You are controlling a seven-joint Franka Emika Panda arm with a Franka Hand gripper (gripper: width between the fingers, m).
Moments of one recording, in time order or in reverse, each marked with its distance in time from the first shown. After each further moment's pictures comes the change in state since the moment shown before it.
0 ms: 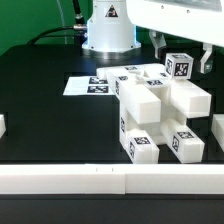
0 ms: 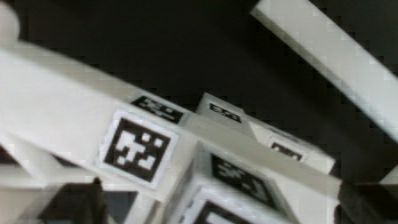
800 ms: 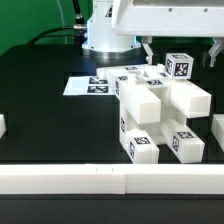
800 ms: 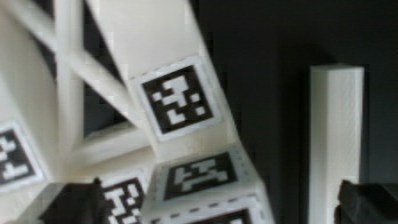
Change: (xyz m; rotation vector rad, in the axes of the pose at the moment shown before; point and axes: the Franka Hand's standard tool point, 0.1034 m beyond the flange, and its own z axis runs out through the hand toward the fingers) arm 0.001 0.003 0.001 -0.076 0.030 -0.833
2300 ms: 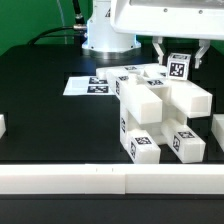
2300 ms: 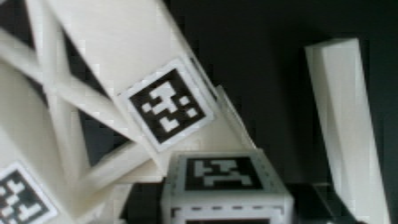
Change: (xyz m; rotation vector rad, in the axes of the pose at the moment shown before) arm 0.001 0.000 0.001 0.034 0.002 0.407
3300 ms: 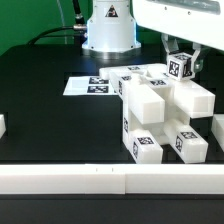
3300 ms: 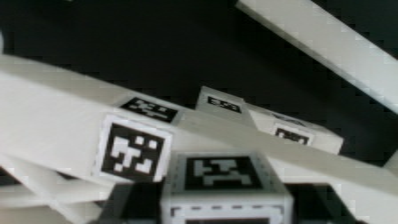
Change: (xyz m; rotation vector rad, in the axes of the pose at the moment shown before) arm 0.000 -0.006 0.000 0.035 -0.013 0.693
